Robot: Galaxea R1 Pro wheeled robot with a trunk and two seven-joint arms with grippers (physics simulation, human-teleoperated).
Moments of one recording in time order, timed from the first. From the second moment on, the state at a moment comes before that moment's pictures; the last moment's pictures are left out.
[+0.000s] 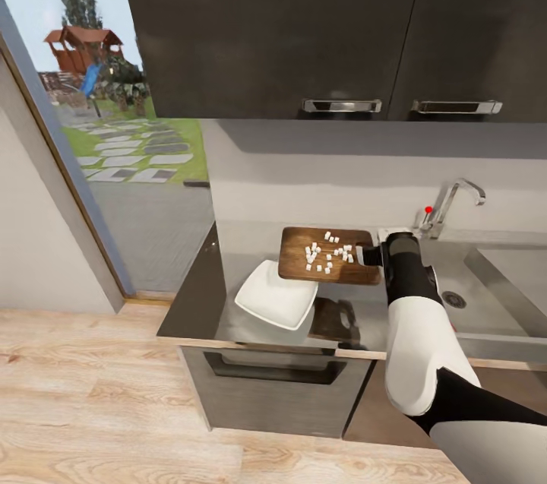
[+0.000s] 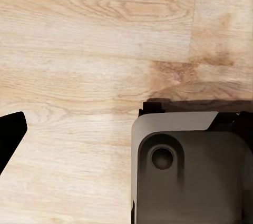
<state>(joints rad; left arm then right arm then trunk) -0.35 0.05 -0.08 0.08 0.06 -0.21 0.05 -1.08 0.17 -0.56 -0.88 0.84 0.81 0.26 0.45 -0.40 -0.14</state>
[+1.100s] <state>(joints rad) -0.35 0.05 -0.08 0.08 0.06 -0.21 0.05 -1.08 0.17 -0.31 -0.92 0.86 0.81 0.20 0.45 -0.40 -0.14</state>
